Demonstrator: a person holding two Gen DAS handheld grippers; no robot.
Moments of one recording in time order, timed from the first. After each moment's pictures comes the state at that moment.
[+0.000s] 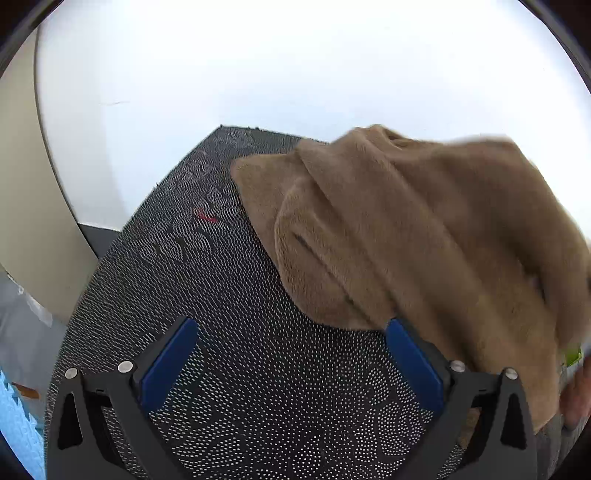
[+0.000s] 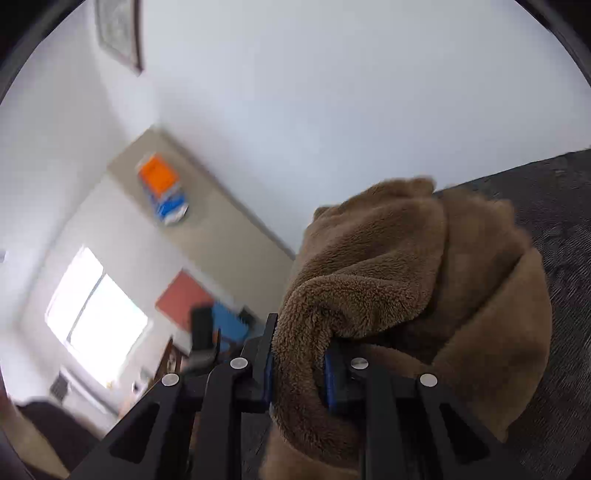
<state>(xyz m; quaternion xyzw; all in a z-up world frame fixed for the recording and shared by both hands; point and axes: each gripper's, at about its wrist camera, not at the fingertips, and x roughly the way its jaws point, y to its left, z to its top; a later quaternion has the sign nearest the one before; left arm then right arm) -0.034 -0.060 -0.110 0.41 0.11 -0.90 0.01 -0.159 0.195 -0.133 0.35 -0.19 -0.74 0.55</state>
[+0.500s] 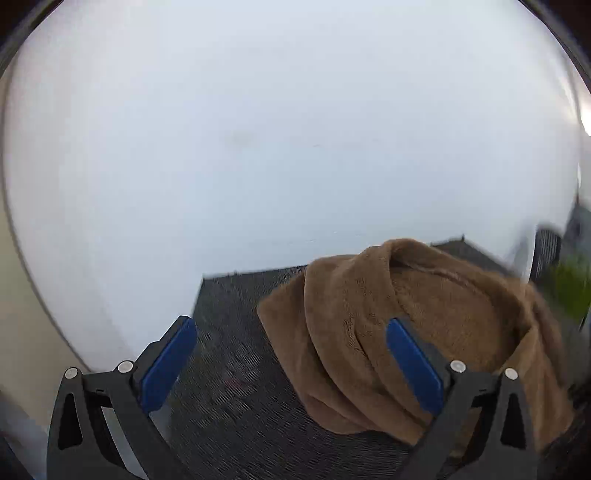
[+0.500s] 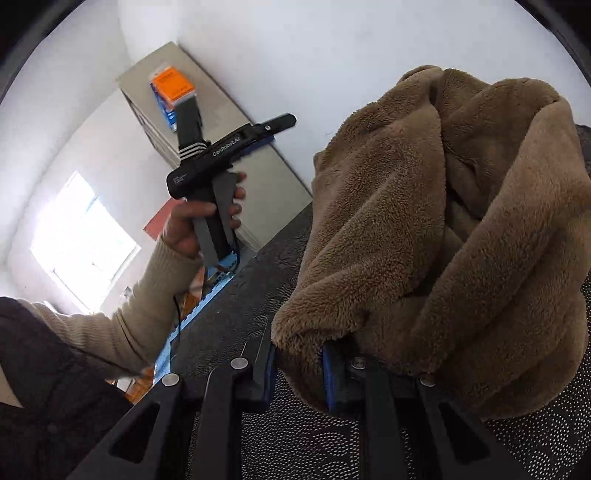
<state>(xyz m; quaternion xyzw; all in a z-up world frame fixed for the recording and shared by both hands) -0.027 -0.066 -0.011 0.23 -0.07 -0.97 -0.07 -0.052 0.190 -0.174 0.40 -0.09 -0.73 0.55</state>
